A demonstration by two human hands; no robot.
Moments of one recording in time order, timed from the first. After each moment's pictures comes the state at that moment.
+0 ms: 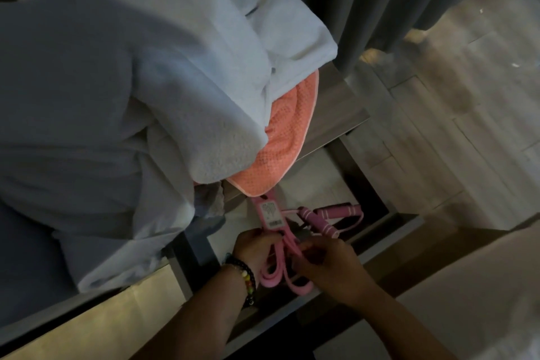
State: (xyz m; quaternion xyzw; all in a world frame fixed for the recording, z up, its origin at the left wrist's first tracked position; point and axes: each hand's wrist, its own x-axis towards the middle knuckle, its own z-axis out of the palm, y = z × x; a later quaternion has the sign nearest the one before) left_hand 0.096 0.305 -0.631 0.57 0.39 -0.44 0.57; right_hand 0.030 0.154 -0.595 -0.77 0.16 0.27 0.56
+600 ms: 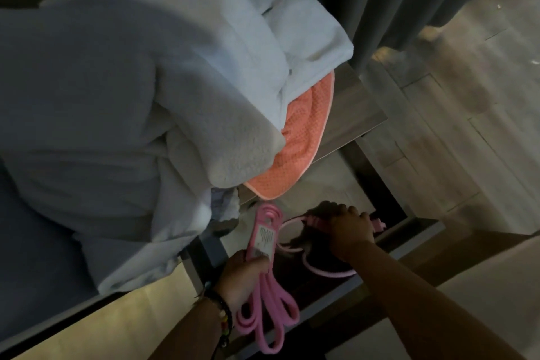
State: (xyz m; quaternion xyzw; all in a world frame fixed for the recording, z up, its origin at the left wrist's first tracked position) left_hand 0.079 0.364 -0.621 0.63 0.33 -0.49 0.50; right_hand 0.075 0.135 -0.681 -0.92 0.09 0.37 0.03
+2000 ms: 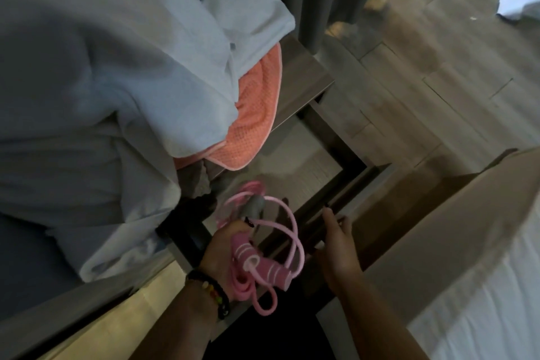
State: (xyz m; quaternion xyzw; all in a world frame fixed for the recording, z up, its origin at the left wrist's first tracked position) left_hand 0.058 0.349 -0.607 0.39 0.38 -0.48 0.69; right_hand -0.022 0.184 -0.598 -0.39 0.55 0.04 0.74
